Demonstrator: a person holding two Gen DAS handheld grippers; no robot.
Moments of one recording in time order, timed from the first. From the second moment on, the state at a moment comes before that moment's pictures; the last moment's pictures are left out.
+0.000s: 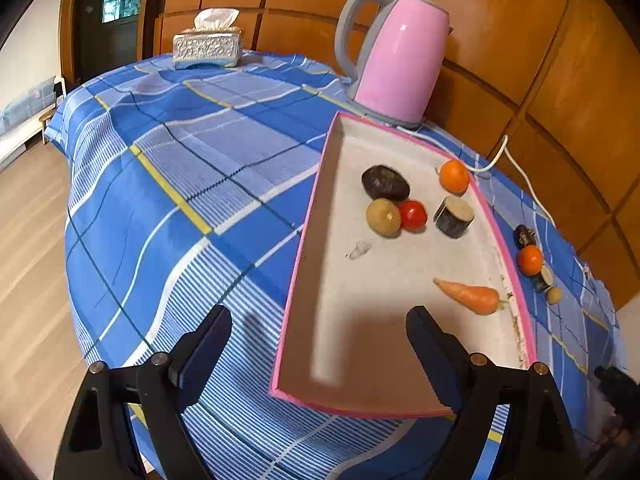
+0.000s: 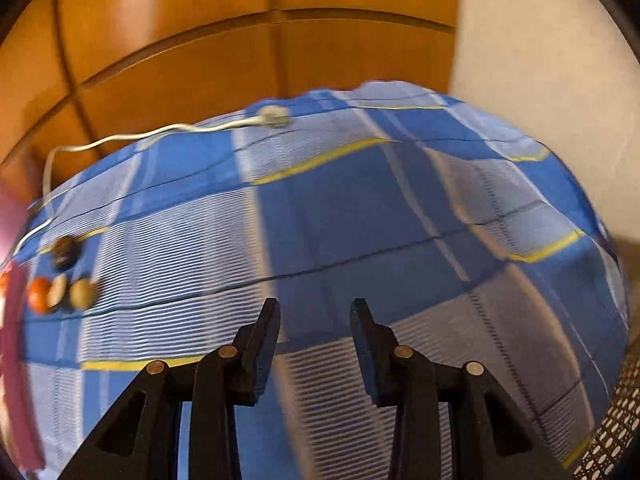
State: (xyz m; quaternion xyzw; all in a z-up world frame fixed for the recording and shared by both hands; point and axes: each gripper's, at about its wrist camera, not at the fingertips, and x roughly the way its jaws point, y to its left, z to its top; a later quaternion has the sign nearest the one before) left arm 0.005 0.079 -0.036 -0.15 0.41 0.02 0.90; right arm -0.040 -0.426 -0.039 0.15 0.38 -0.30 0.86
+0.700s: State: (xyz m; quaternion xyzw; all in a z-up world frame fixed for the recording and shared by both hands) left arm 0.055 -0.001 0.037 -0.09 0.39 -0.11 0.91; right arm -0.045 -0.433 -0.058 0.15 0.36 -0.32 0.86
